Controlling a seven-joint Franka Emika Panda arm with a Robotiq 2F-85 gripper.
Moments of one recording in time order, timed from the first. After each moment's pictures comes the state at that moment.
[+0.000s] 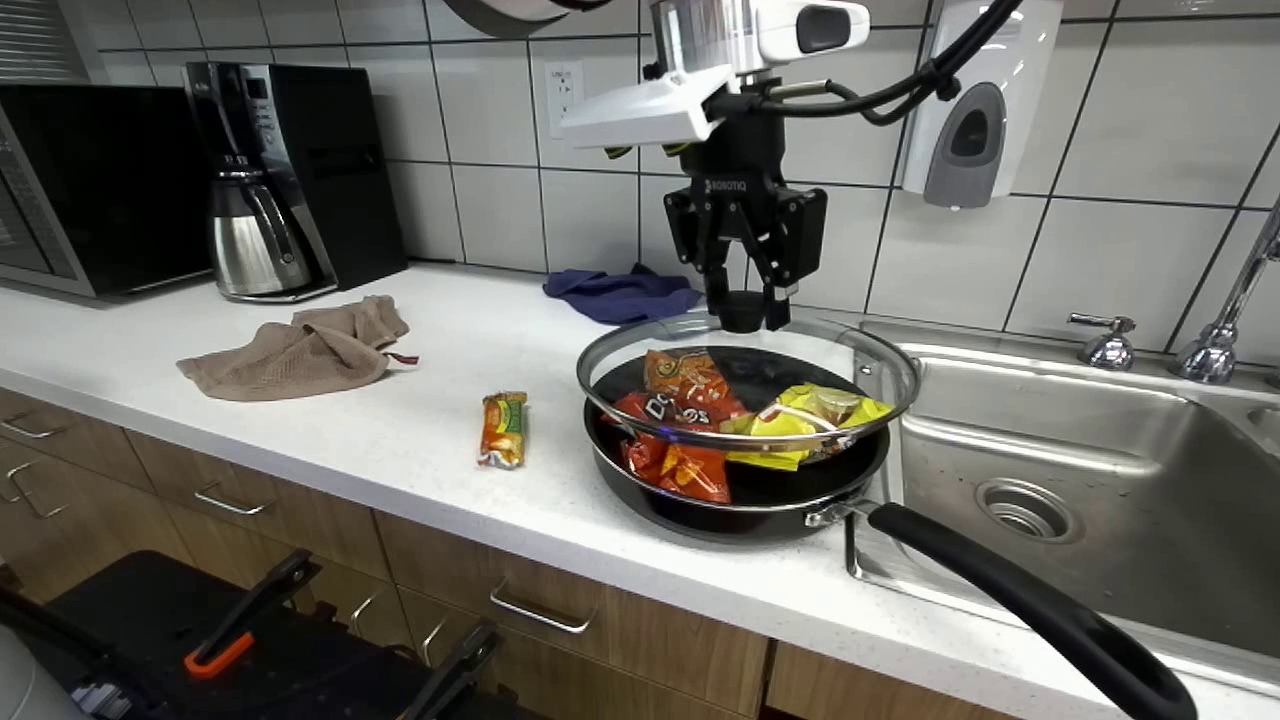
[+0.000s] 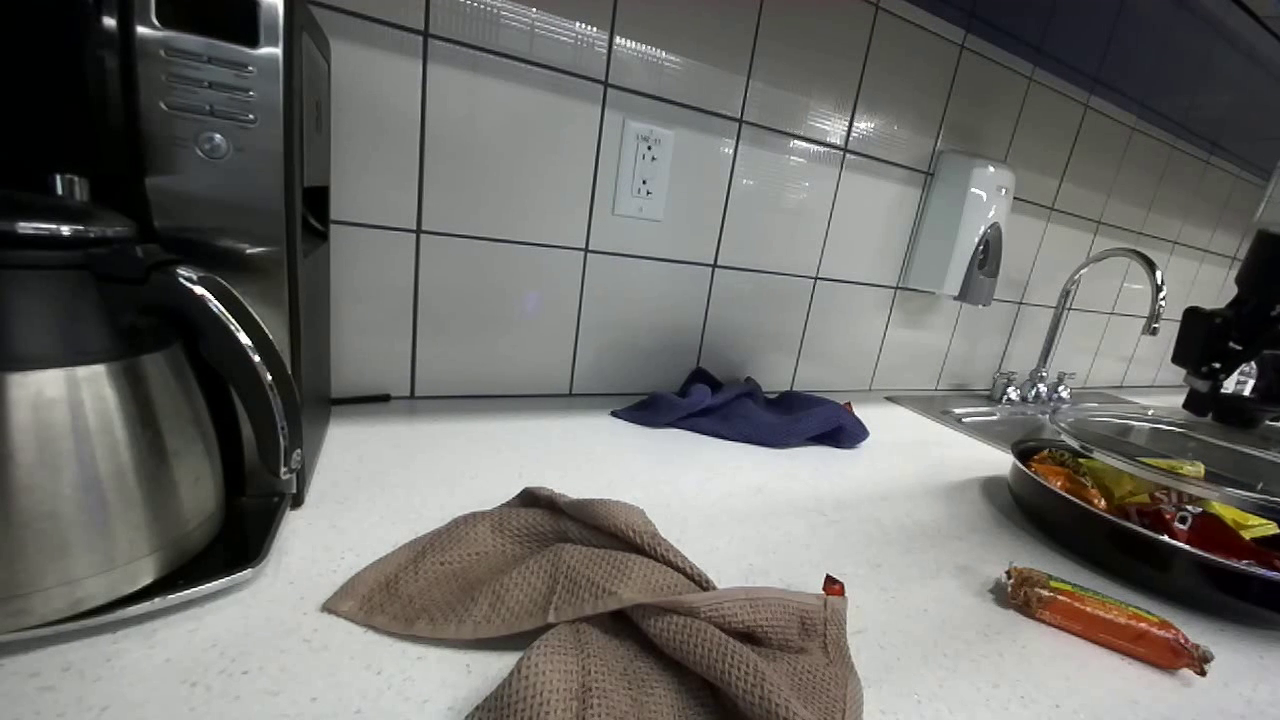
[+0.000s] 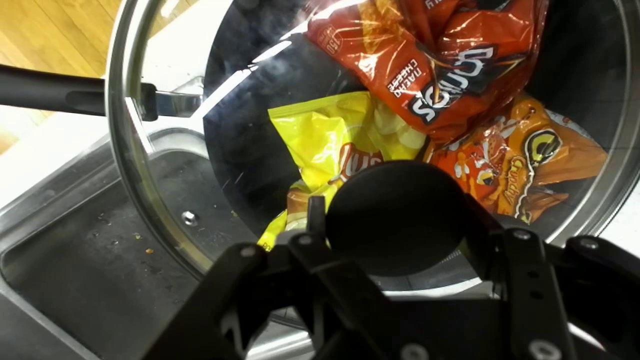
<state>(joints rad) -0.29 -0.17 -0.24 -2.47 -0.25 2.45 0.14</state>
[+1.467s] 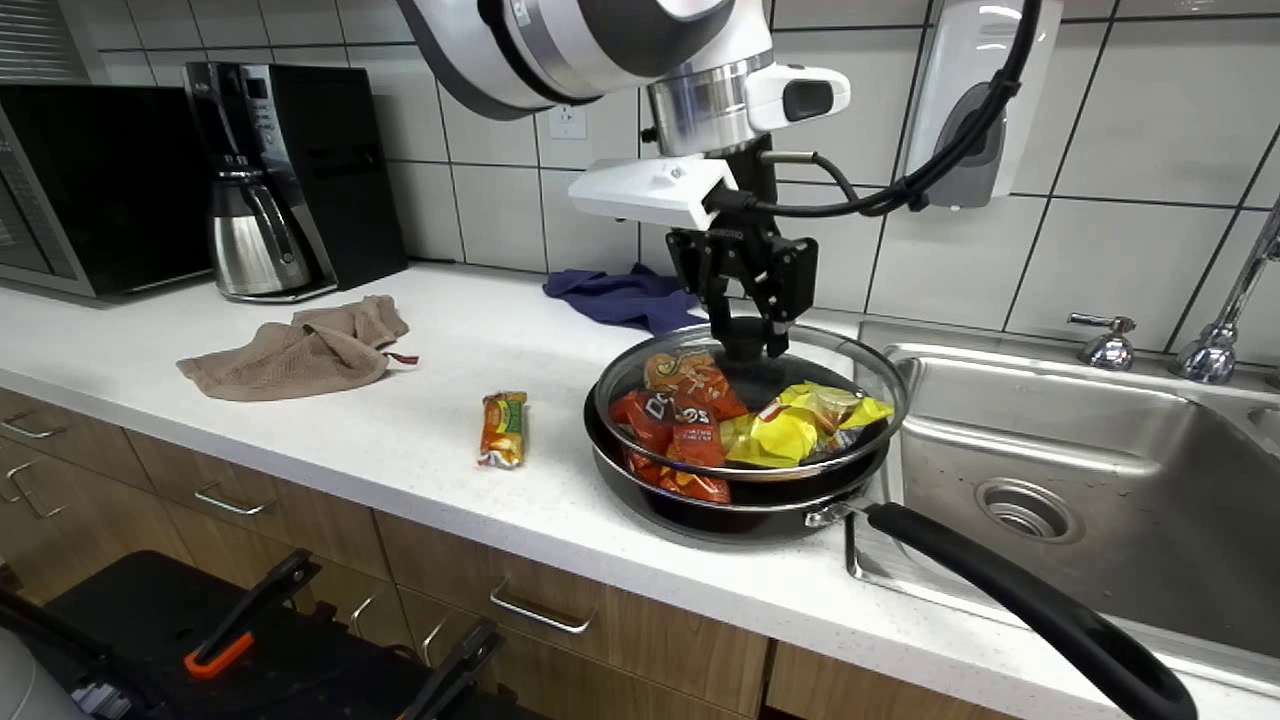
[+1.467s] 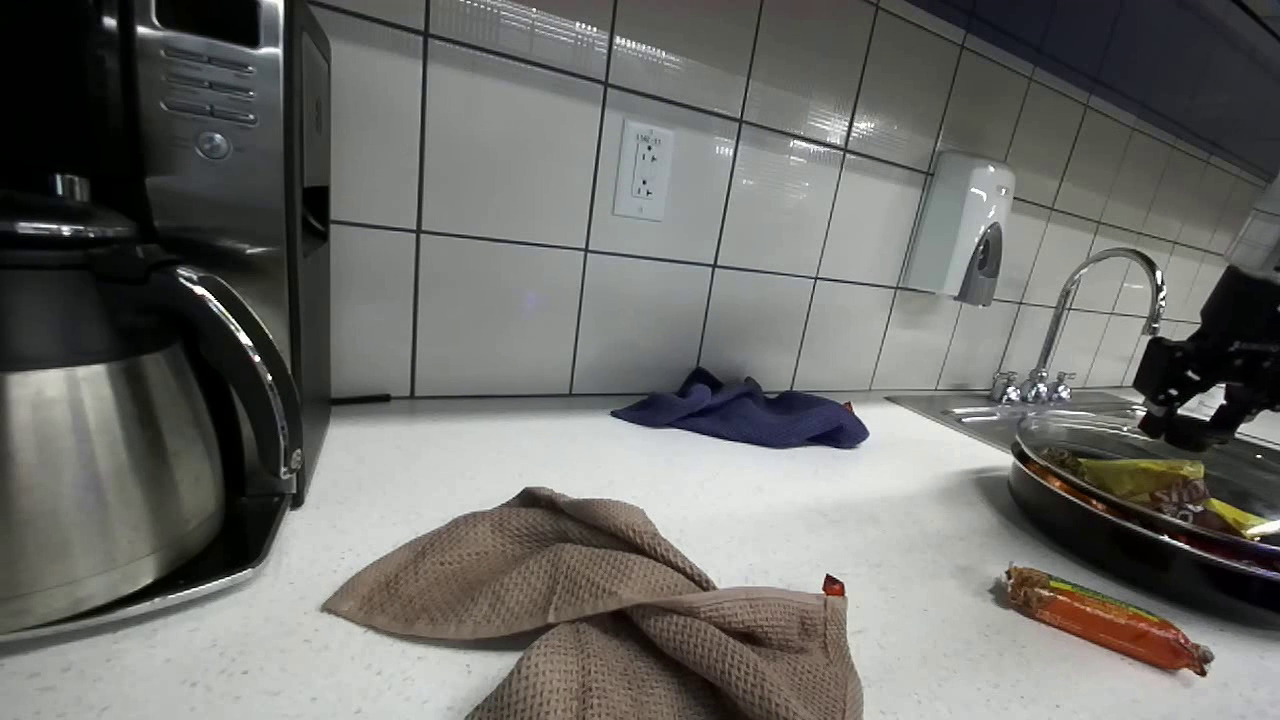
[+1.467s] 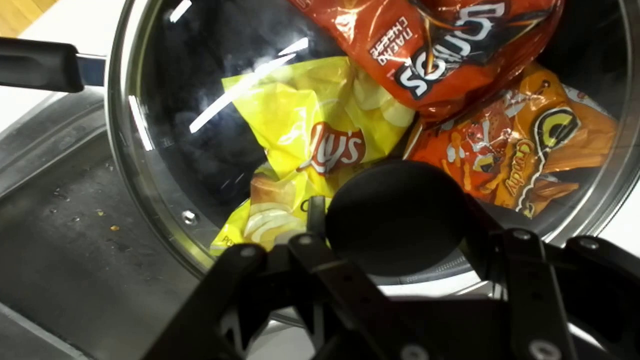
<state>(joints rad) -0.29 -0.09 -0.24 -2.53 -0.24 2.70 0.14</state>
